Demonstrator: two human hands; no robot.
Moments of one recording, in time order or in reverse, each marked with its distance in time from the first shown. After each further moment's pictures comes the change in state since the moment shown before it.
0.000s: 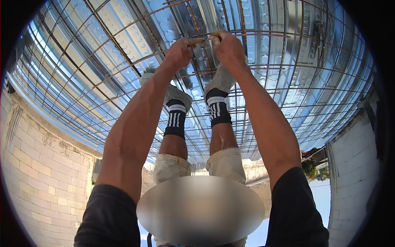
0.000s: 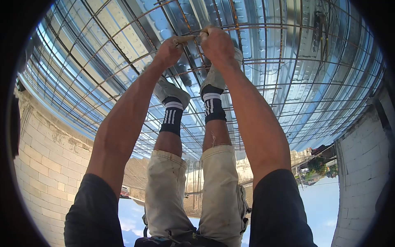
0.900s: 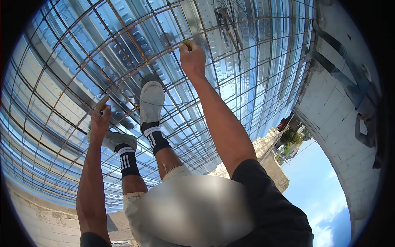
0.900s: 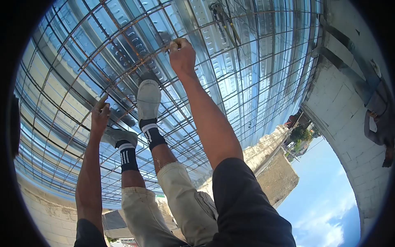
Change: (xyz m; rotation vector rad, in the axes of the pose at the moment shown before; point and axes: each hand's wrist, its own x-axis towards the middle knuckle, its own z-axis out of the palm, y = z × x) left_hand -0.041 -0.027 -0.001 -0.262 0.000 -0.119; right_hand 0.010 0.100 -0.128 0.370 0.512 0.170
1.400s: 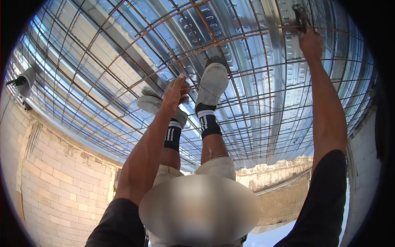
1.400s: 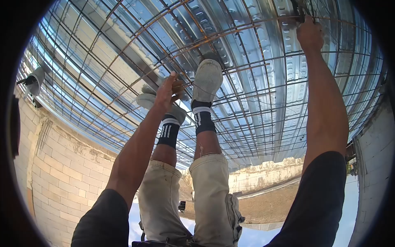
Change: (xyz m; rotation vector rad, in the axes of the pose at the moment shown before) left_hand -0.013 0.047 0.075 -0.587 0.099 -0.560; right_hand 0.156 0.093 -0.099 -1.019 0.089 -0.076
